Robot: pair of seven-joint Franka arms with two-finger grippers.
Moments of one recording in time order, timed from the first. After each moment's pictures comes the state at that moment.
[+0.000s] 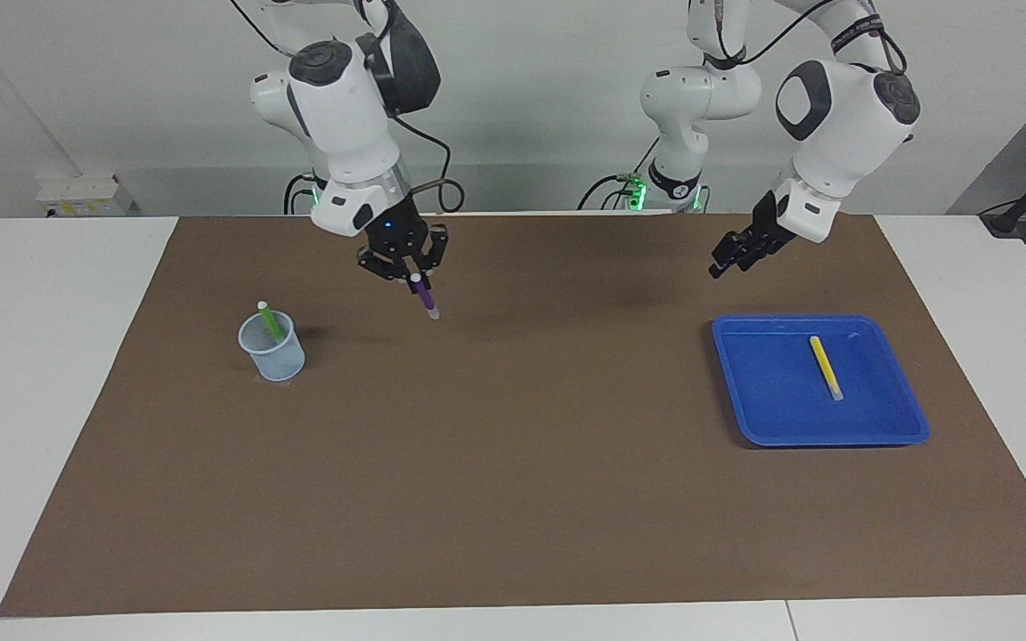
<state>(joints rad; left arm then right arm) 0.01 -0.23 -0.04 -2.20 -0.23 1.92 -0.17 0.24 -0.08 0.08 -1.96 0.10 2.01 0.00</state>
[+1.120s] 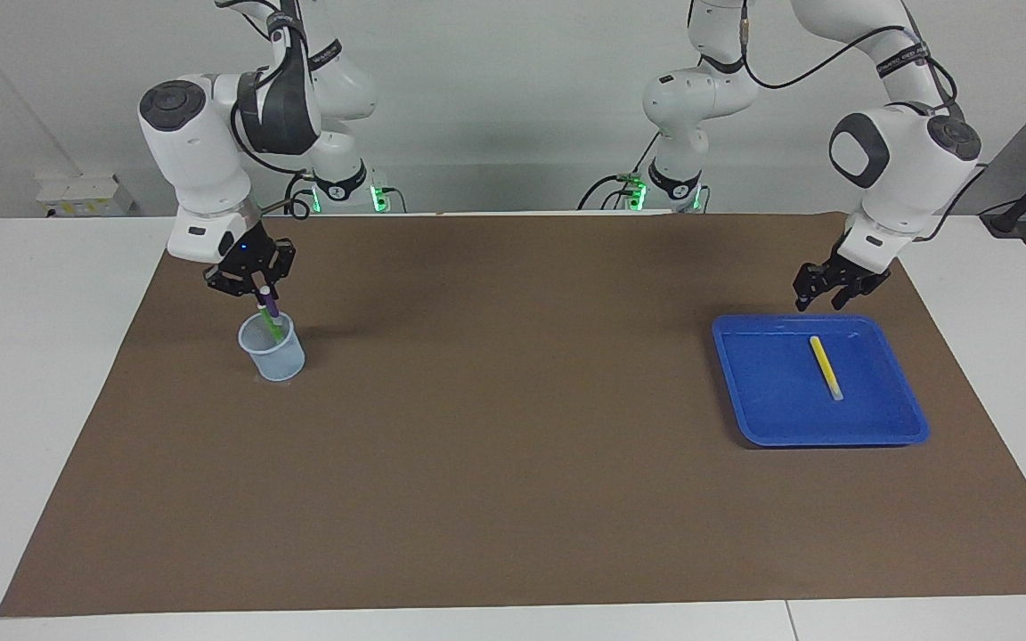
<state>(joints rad) 0.21 -0.06 -0.04 -2.20 -0.04 2.18 0.22 -0.07 -0.16 0.08 -2.19 -0.04 2.05 -0.55</state>
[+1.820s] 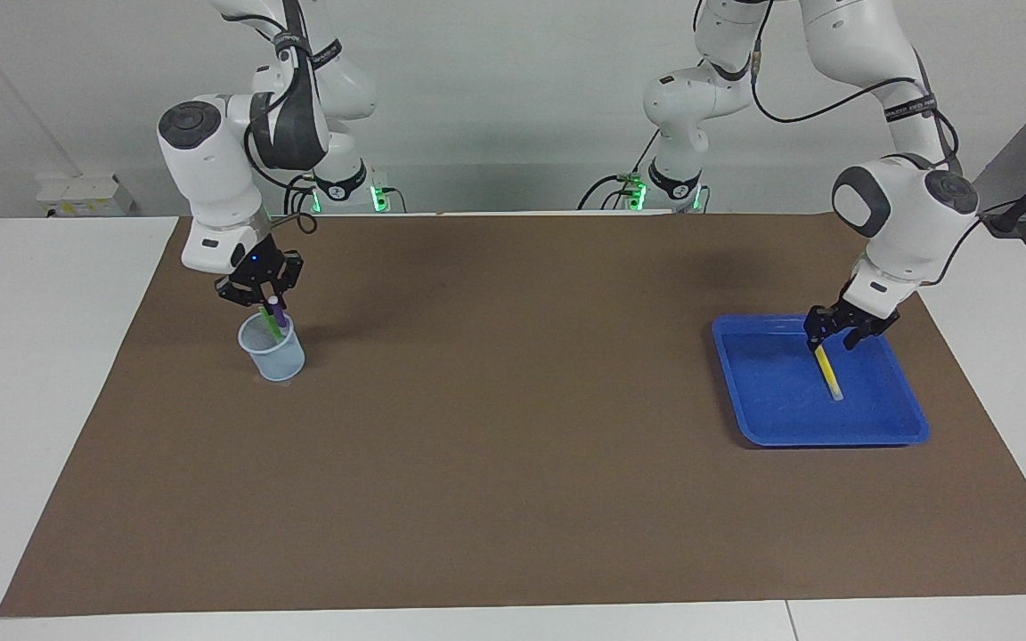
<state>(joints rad) 0.22 0.14 -0.04 -2.14 -0.02 2.36 0.26 -0.07 -0.16 0.08 -2.26 -0.04 2.13 -0.54</state>
